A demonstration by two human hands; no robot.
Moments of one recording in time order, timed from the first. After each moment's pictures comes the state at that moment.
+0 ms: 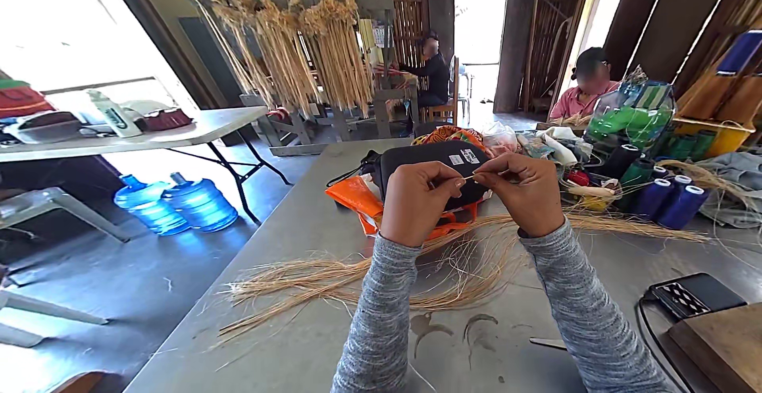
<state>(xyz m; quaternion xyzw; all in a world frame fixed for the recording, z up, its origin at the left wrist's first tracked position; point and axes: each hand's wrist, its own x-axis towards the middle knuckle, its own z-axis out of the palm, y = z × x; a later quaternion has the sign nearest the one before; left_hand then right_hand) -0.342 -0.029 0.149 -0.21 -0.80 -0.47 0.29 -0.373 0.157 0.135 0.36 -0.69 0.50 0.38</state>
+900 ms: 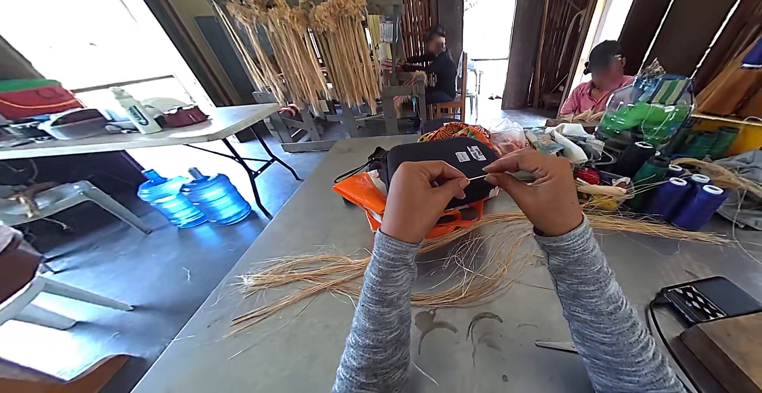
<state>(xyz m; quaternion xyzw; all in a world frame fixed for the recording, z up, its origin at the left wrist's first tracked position) -0.341 -0.033 0.153 -0.21 -0.80 -0.50 0.25 -0.376 0.171 0.137 0.39 -0.71 0.43 0.40</state>
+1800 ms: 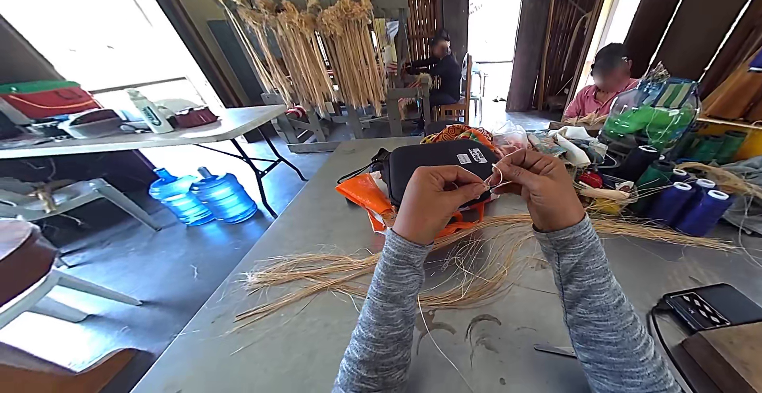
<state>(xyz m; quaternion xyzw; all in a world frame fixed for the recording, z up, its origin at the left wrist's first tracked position) -0.342 -0.022 0.140 -0.29 -0.72 -0.60 0.20 -0.367 0.167 0.141 0.26 -0.62 0.73 0.13</state>
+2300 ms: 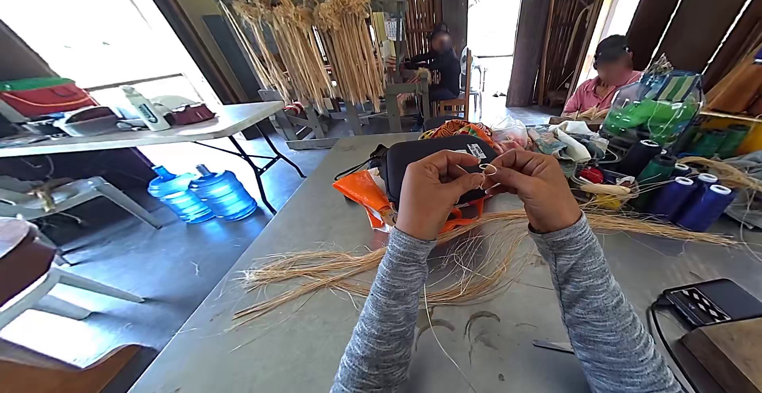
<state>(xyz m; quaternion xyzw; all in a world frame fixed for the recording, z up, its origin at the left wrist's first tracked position) -0.342 -0.012 0.143 -0.22 -0.72 -0.62 0.22 -0.361 0.162 0.140 0.26 -0.66 0.70 0.13</state>
